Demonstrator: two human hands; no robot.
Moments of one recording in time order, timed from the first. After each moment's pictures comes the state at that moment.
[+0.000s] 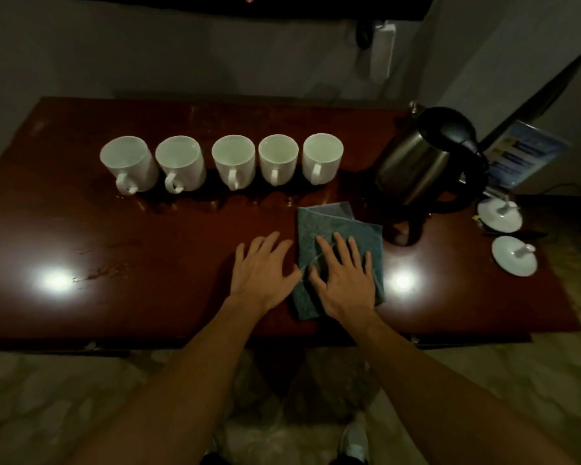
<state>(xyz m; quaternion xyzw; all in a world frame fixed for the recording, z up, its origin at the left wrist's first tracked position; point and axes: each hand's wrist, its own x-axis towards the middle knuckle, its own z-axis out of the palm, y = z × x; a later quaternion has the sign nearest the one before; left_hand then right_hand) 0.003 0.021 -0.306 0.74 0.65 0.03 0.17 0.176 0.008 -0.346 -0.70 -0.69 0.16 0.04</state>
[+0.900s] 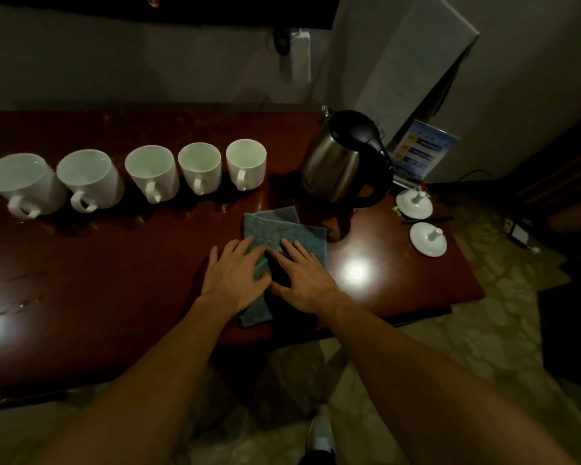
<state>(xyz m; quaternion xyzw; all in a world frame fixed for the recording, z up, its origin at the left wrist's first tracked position) 0.068 0.037 -0.302 0.78 0.59 -0.04 0.20 0.238 0.019 -0.318 -0.62 -0.74 0.27 -0.05</state>
